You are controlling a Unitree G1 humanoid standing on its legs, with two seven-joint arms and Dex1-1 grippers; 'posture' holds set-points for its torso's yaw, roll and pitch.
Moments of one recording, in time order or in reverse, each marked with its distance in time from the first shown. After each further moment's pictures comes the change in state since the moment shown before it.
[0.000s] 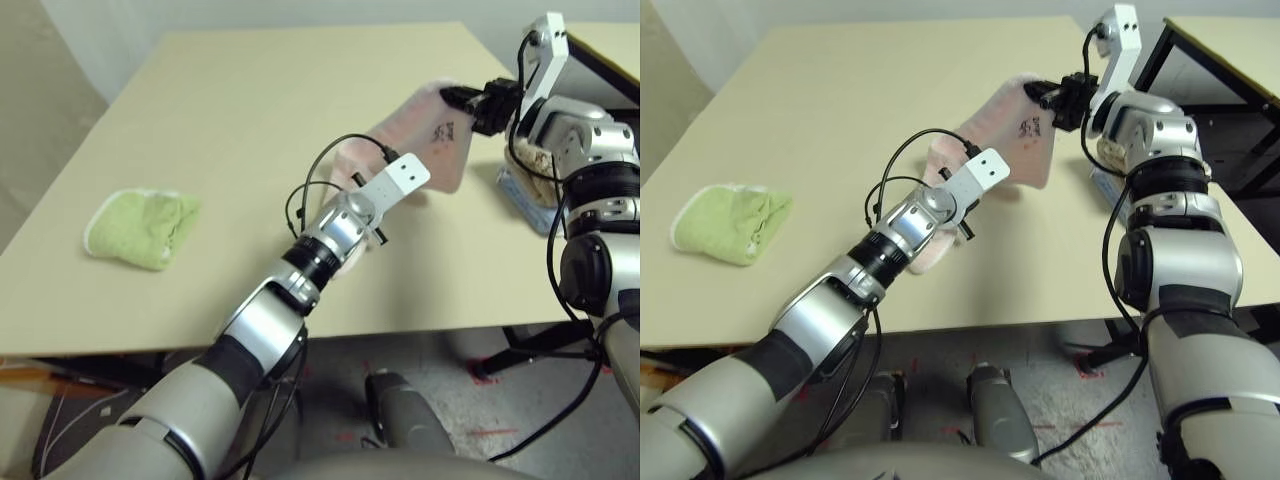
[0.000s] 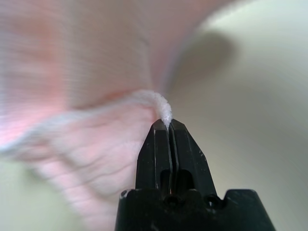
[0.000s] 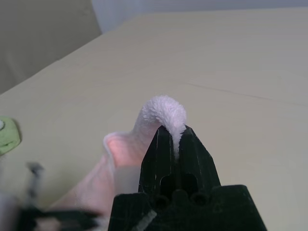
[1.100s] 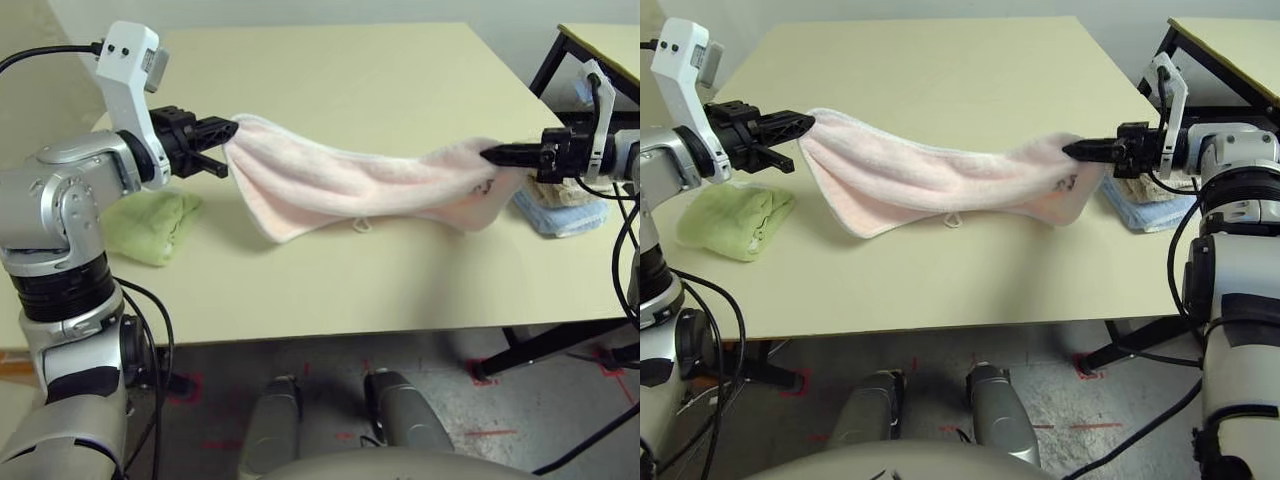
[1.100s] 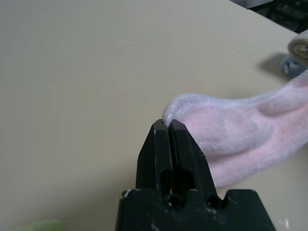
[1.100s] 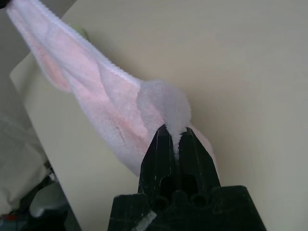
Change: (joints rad) left arm 0.212 0.626 0.666 -0.595 -0.577 0.426 -0.207; right arm 0.039 -0.221 0.135 0.148 -0.093 0.113 0.550
